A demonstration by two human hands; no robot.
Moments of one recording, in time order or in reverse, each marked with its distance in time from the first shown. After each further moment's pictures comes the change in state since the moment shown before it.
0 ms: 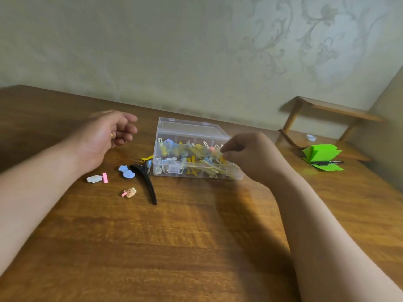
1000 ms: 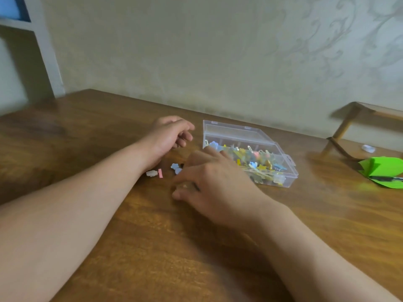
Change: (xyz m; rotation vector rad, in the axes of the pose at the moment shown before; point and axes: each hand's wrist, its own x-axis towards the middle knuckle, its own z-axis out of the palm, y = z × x) left_hand -0.007 0.003 0.010 0.181 -0.013 0.026; right_hand -0.050 -0.098 0.095 -0.257 -0.153 -0.797
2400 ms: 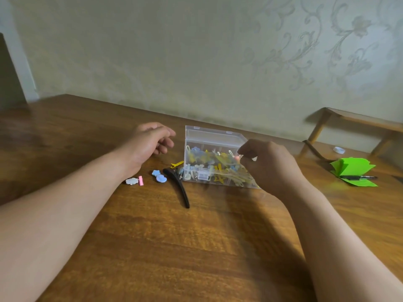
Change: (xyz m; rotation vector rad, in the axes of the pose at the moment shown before) left_hand -0.005 0.002 -0.002 0.019 -0.010 -0.001; right_hand -0.037 0.111 -0.048 -0.057 0.135 0.635
